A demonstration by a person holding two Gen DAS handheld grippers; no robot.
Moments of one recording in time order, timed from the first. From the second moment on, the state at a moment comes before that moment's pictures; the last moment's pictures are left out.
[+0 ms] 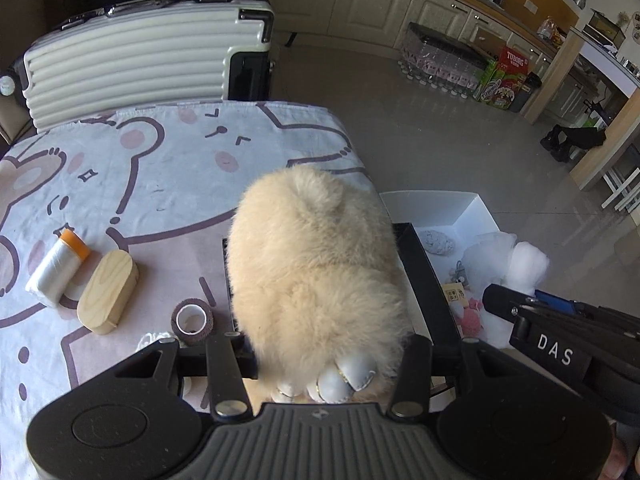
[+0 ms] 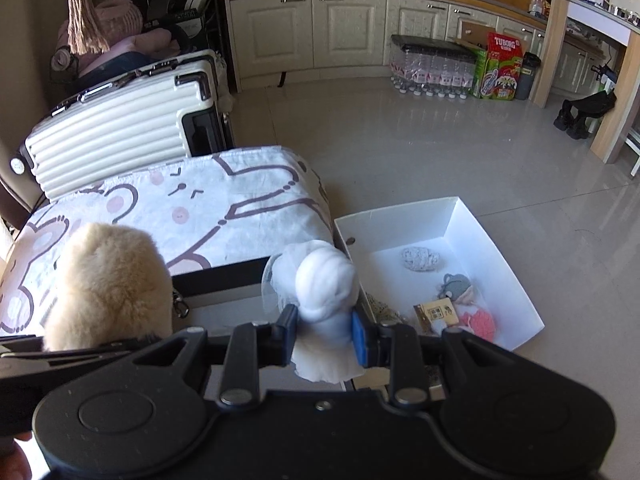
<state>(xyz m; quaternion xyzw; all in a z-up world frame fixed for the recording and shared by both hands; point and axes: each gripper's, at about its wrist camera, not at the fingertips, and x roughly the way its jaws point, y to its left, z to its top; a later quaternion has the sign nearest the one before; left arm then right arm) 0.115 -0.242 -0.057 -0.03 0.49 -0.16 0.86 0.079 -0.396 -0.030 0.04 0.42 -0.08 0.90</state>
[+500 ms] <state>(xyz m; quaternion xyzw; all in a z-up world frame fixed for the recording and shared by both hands) 0.151 -0.248 -0.108 -0.04 0.55 -0.13 0.83 0.098 -0.391 -0.064 0.03 0.48 -0.05 0.88</state>
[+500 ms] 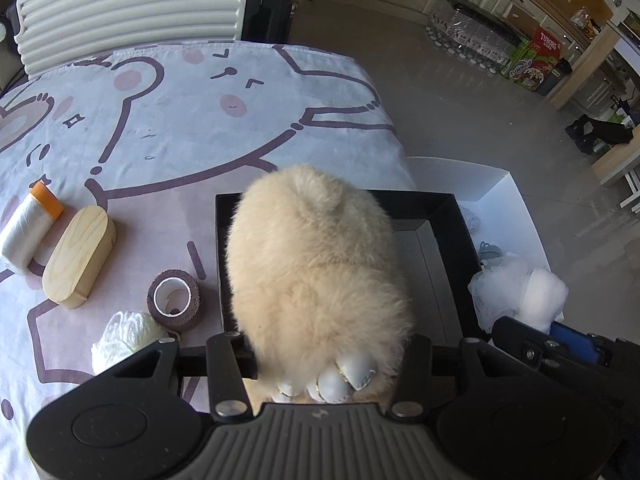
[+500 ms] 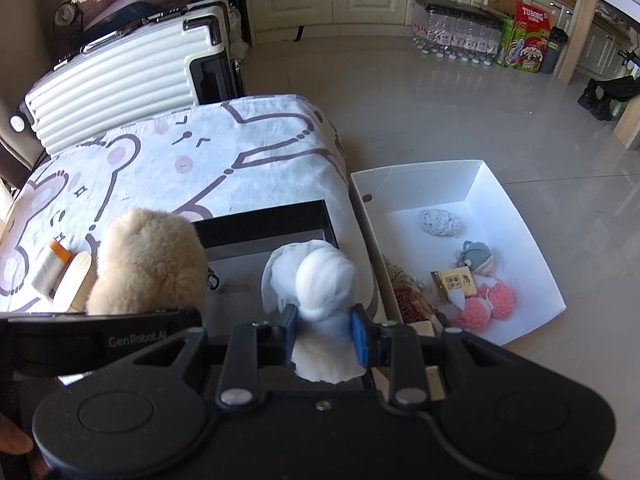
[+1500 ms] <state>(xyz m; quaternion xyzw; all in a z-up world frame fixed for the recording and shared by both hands) 0.149 -0.263 -0.111 0.05 0.53 -0.14 0.83 0.117 -0.394 -0.094 0.07 0.53 -0.05 0.85</state>
